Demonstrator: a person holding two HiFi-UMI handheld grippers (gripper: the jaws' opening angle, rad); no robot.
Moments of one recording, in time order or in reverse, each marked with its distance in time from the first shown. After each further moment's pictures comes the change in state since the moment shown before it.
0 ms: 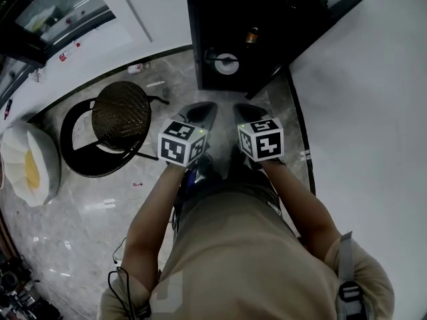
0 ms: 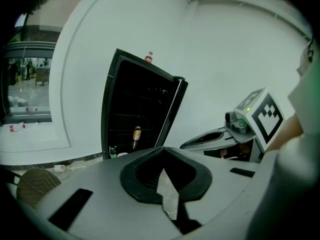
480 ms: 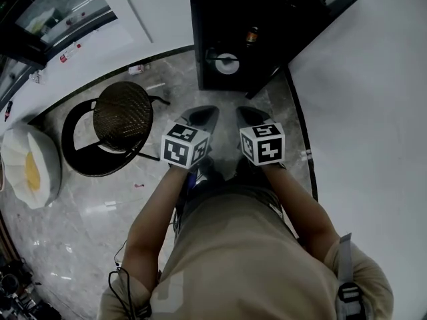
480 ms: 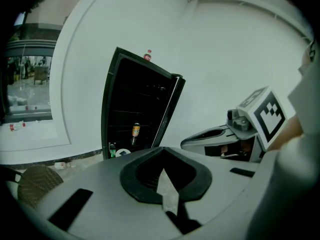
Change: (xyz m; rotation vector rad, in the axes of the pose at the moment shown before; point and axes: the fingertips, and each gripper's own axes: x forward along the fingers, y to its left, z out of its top) left arm -0.009 -0.007 -0.016 0.002 0.028 -0.014; right arm -0.011 0.008 -0.009 0.017 -0.035 -0.040
